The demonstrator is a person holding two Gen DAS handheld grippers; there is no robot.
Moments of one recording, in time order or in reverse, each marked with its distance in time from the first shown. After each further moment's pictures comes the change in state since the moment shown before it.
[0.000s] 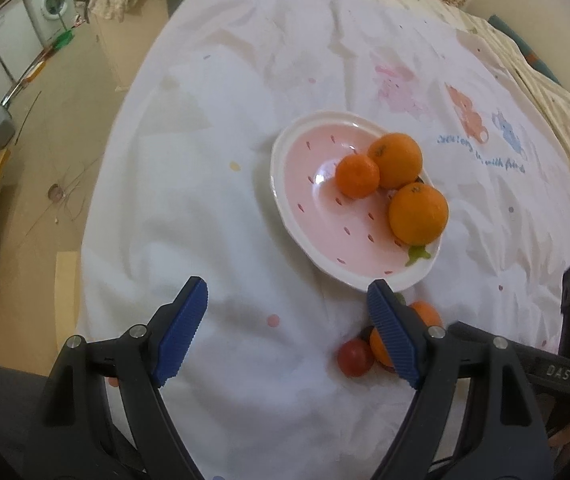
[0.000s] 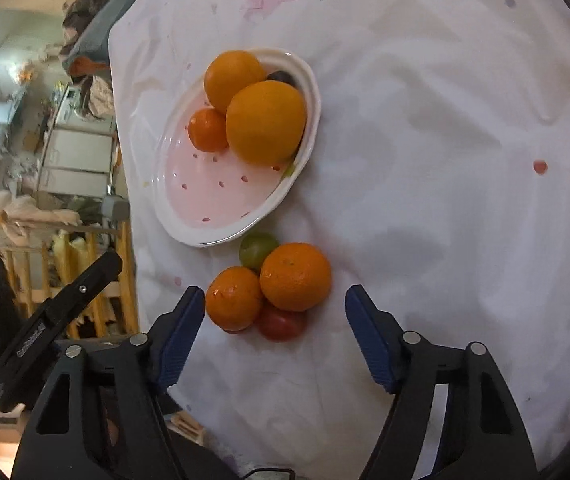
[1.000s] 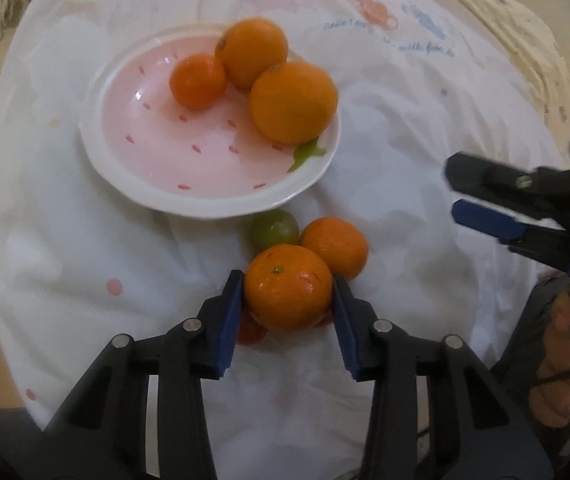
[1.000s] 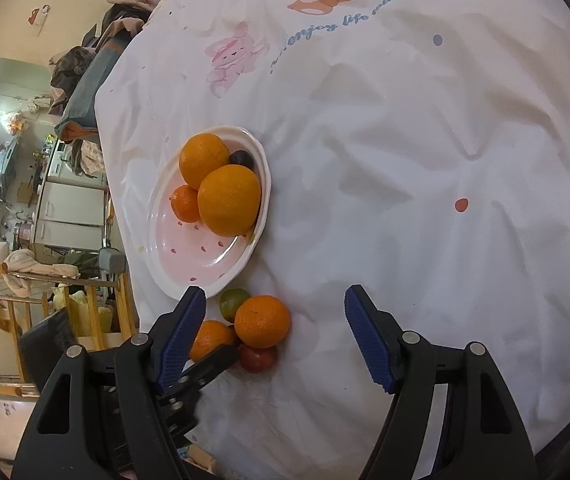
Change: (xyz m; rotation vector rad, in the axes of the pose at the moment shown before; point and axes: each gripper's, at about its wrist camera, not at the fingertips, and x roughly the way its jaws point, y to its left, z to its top) left arm 0.038 -0.072 -0.039 0.260 0.182 -0.191; right arm -0.048 -0.028 0.006 0.121 -0.163 -0.009
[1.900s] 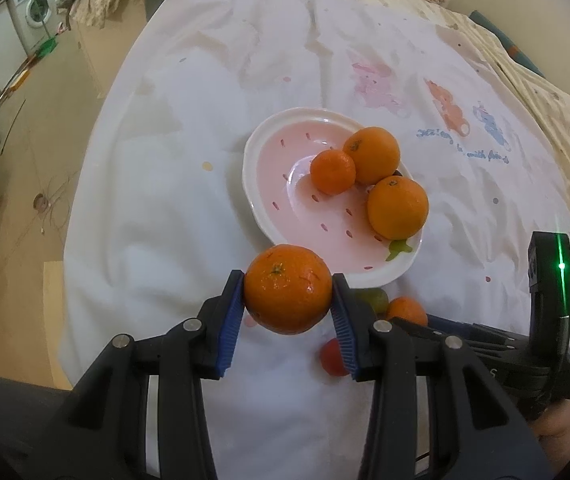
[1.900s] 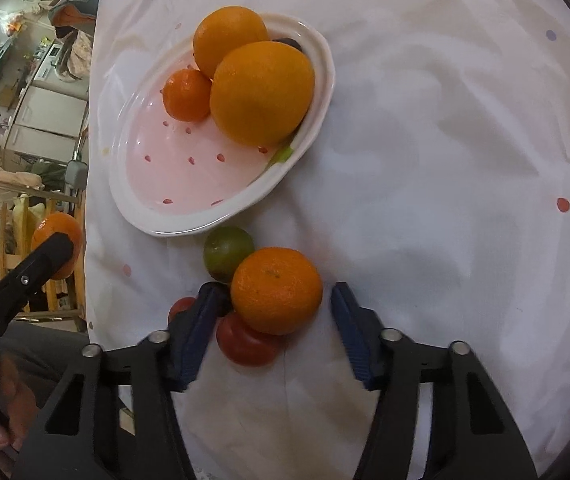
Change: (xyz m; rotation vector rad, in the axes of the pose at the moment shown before) left arm -0.052 0.062 0.011 -0.232 -0.201 0.147; right arm 0.076 0.035 -0.017 -0.244 0.210 -0.134
